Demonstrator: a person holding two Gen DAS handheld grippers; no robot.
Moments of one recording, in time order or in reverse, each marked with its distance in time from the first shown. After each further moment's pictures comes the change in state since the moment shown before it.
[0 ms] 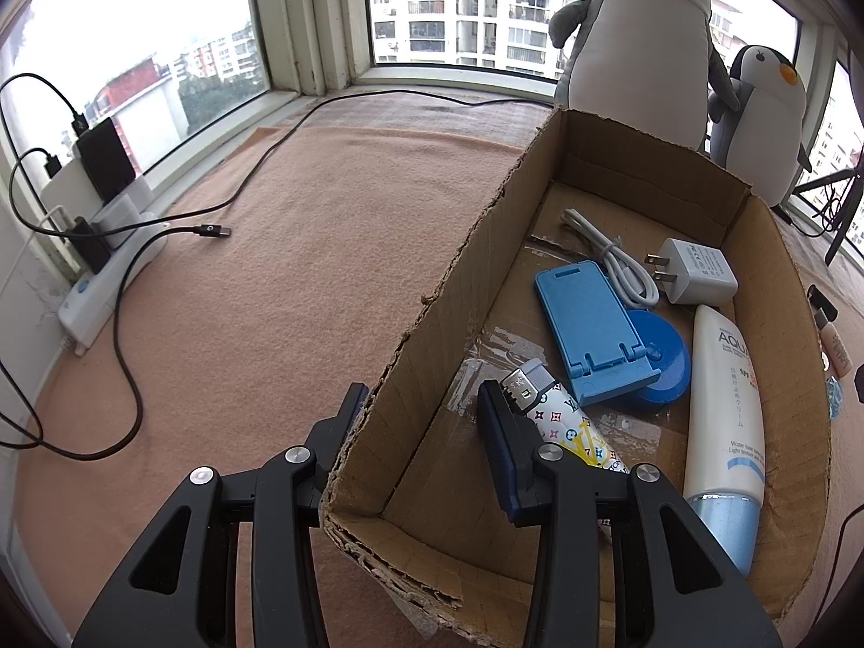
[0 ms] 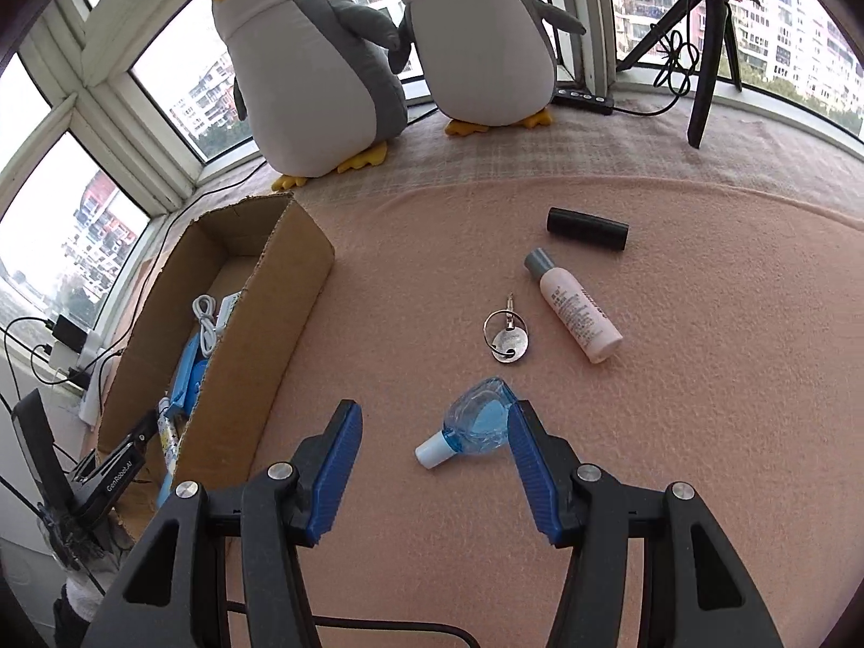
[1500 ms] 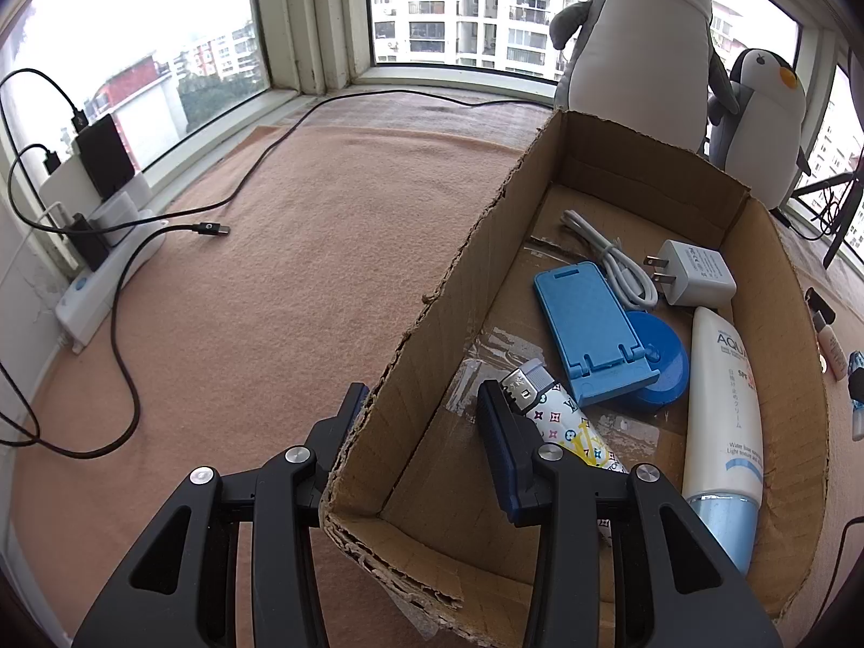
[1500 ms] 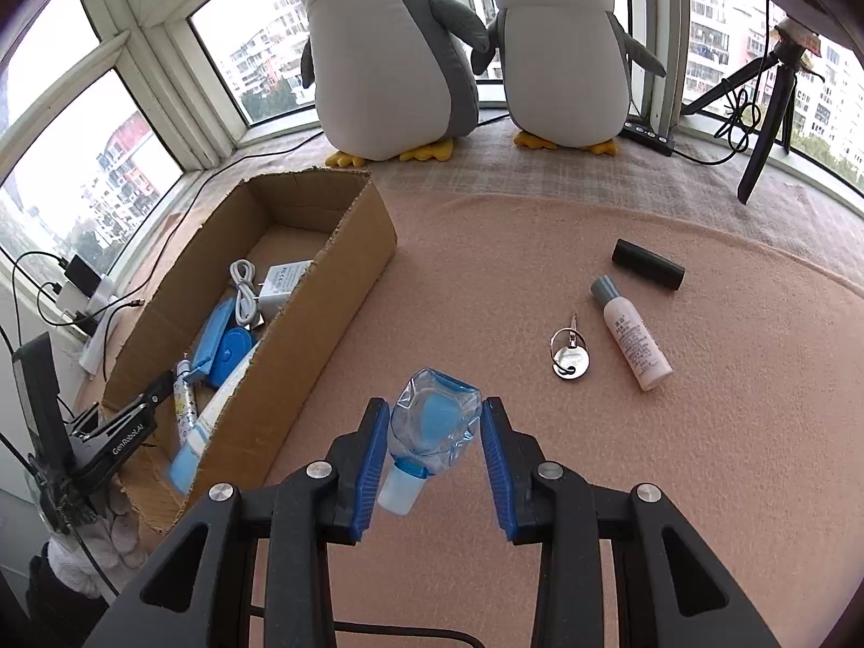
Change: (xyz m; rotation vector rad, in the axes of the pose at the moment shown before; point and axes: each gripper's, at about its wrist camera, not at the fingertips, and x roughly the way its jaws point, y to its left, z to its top) left arm 0.000 -0.001 0.000 -0.005 -0.002 -0.005; right arm -0.014 0.044 0.001 -0.170 -0.015 0.013
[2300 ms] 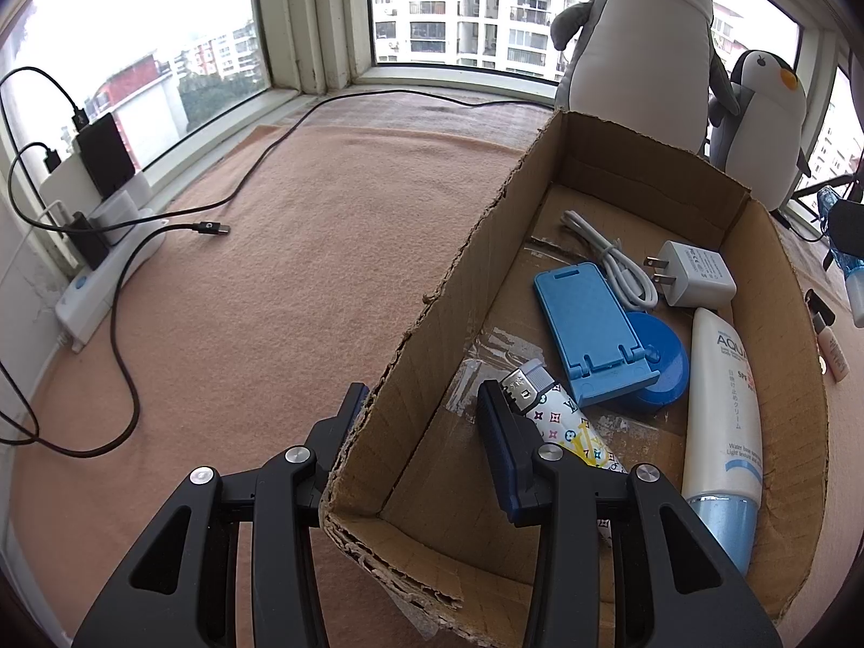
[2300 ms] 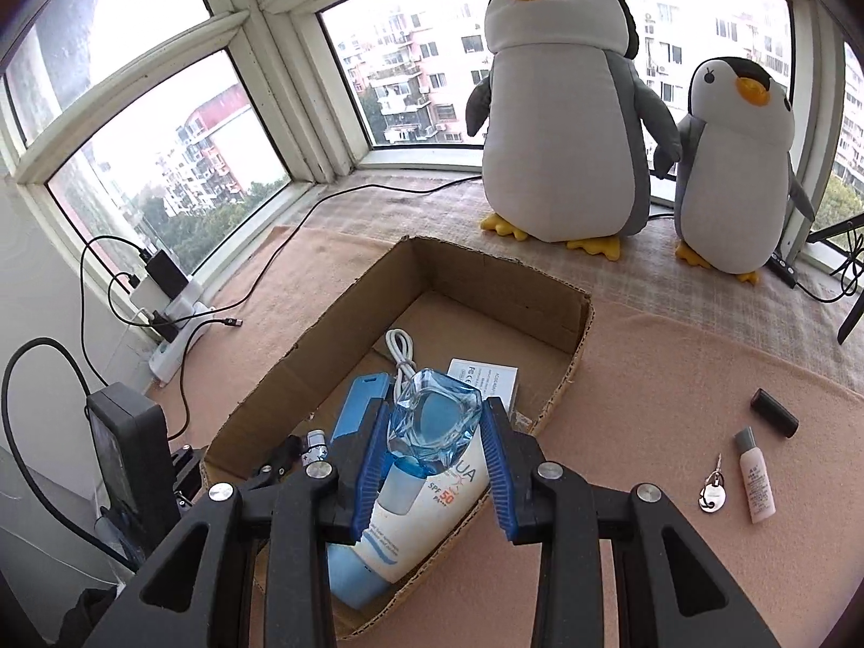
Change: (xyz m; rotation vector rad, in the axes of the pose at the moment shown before) left arm 0.000 0.000 0.000 0.000 0.000 -0.001; right arm 0.007 0.101 0.045 -0.181 -0.062 0.149
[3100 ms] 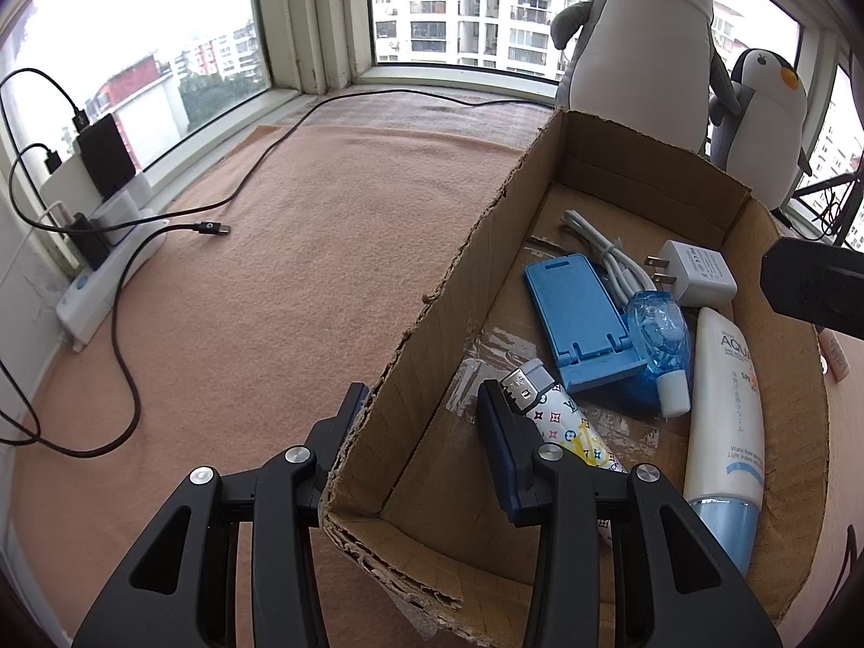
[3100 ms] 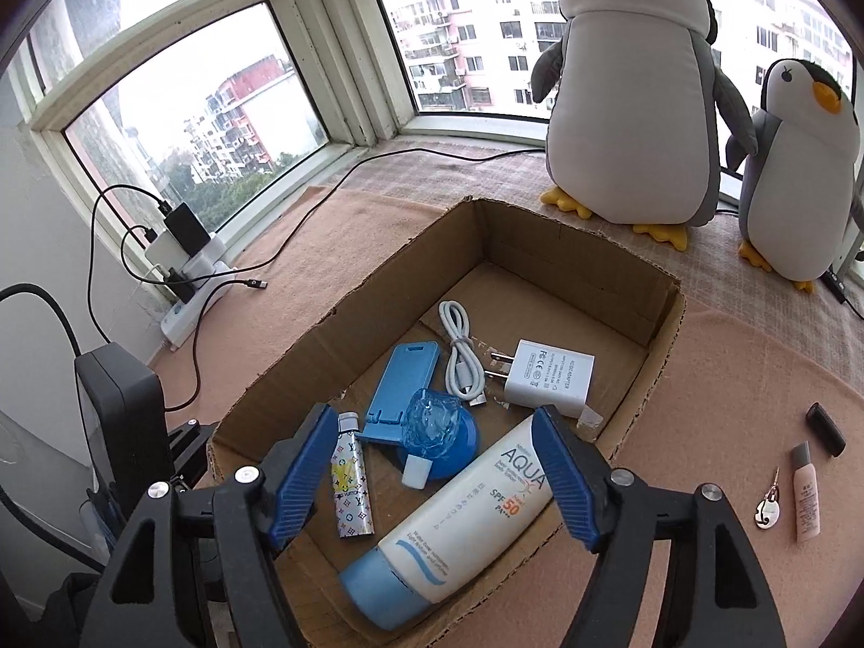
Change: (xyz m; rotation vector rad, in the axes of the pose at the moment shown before) left arm 0.000 0.001 0.000 0.000 -0.001 -0.001; right arm 0.031 0.025 -0.008 -0.076 0.047 0.055
